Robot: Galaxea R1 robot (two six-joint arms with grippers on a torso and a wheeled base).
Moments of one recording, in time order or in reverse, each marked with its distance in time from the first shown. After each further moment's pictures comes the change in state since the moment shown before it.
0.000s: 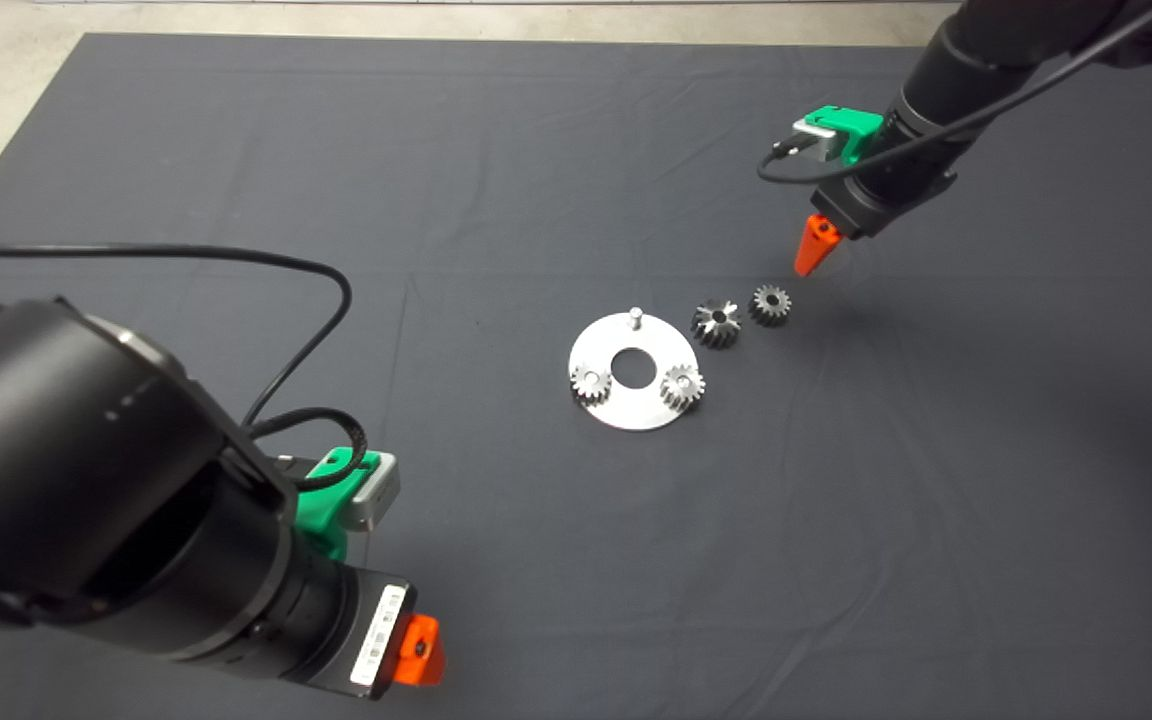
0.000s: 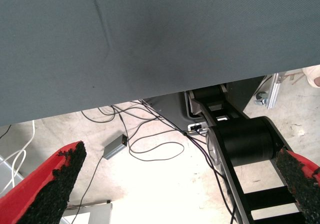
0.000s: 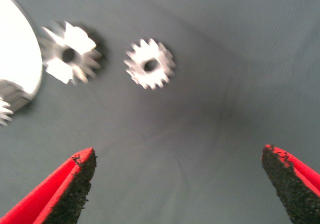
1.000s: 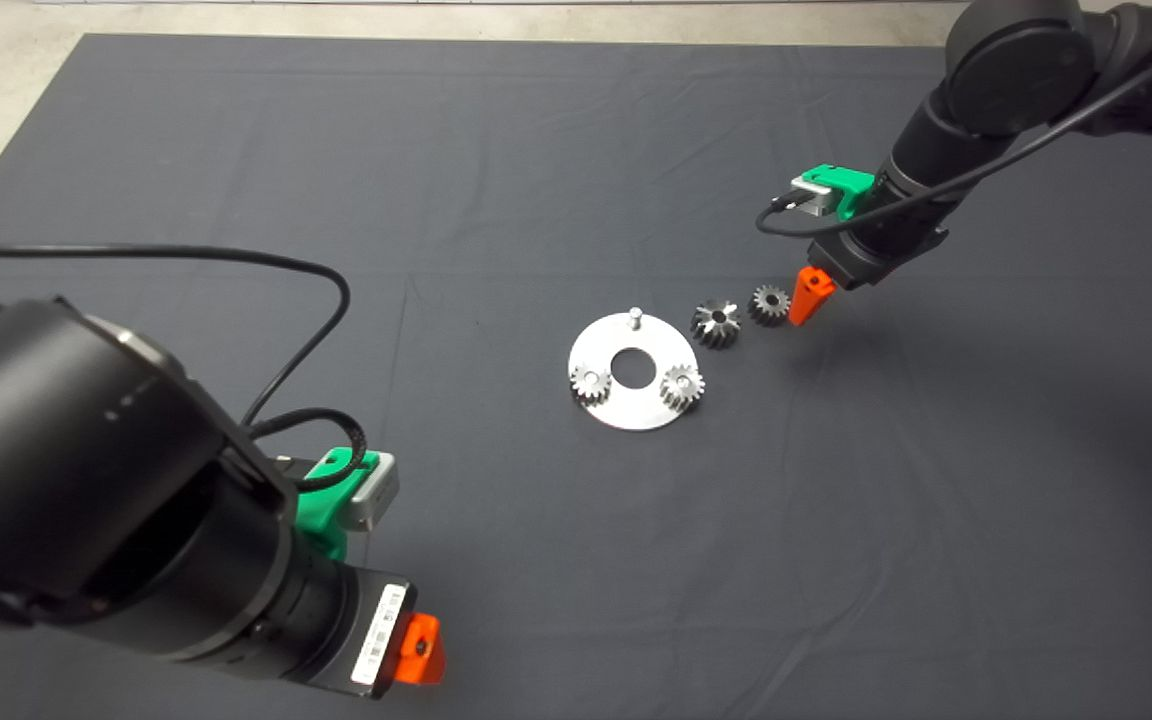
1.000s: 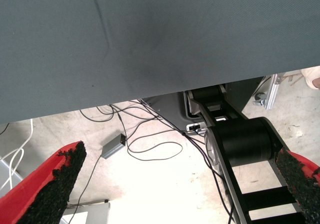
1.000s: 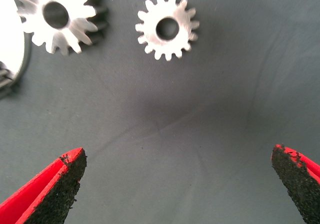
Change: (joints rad) left arm 0.000 0.000 0.000 0.000 -0.001 -0.011; right arm -0.077 -0.007 0.031 -0.001 -0.001 0.033
